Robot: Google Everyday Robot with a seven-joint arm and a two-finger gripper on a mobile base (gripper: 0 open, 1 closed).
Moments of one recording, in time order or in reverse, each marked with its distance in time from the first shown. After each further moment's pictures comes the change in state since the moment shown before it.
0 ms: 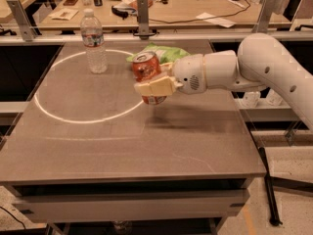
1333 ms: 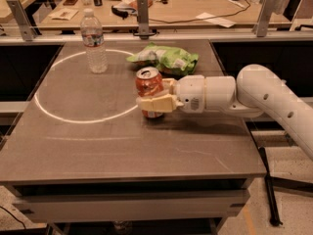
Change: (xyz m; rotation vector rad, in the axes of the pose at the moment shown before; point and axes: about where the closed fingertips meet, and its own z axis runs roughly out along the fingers) arm 0.036 0.006 0.005 -0.008 -0.122 -0.019
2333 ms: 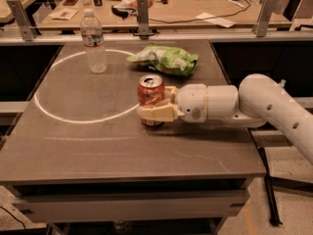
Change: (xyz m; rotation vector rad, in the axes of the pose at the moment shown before) arm 0.017 0.019 -0.003 0.002 0.010 -0.001
